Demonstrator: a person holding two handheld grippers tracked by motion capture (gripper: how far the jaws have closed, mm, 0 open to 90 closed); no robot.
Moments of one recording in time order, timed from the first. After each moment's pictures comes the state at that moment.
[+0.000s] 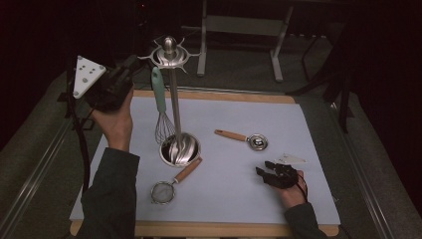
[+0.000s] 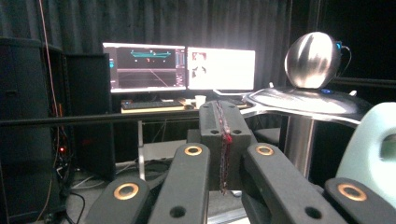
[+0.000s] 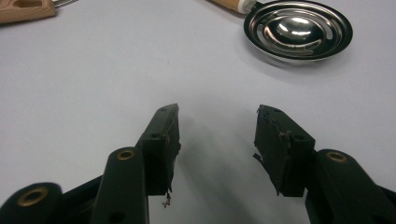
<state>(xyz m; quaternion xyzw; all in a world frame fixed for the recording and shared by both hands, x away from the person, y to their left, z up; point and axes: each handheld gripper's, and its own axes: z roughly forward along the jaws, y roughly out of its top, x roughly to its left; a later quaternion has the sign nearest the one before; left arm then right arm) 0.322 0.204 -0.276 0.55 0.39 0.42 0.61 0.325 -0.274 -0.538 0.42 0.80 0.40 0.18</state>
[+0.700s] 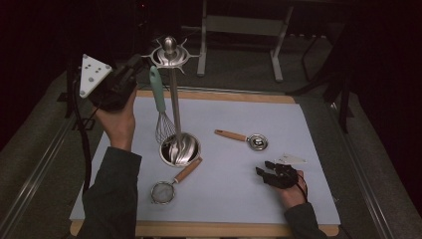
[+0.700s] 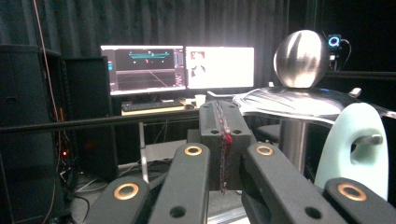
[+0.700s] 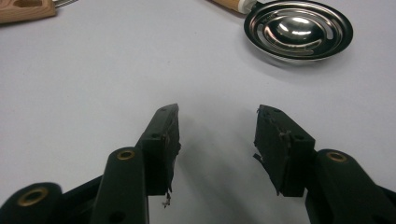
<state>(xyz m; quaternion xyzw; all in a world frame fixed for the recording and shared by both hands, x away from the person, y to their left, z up) 0.324 0.196 -0.272 0.56 0.38 0.43 0.60 0.325 -0.274 -0.538 0.42 0.80 0.40 0.17</state>
